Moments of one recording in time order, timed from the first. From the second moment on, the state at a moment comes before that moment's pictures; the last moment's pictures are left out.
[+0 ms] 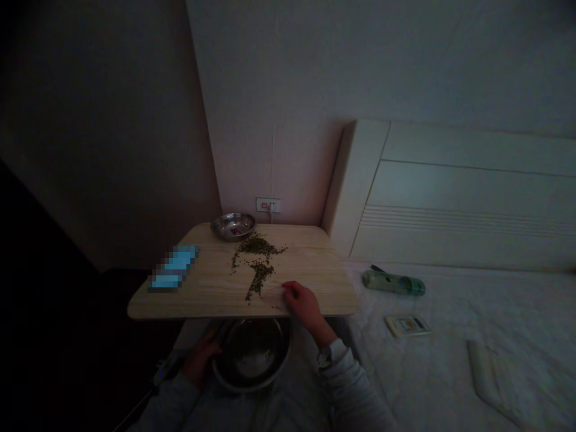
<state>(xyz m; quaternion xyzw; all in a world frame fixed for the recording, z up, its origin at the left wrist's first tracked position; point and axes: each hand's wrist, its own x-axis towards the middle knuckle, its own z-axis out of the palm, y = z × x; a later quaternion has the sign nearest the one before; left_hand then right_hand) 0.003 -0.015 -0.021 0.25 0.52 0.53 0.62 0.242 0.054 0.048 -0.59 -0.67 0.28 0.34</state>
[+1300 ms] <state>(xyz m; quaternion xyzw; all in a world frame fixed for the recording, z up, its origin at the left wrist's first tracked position) -0.002 -0.017 -0.024 0.28 0.51 0.54 0.61 0.201 0.075 0.045 -0.52 -0.62 0.34 0.48</state>
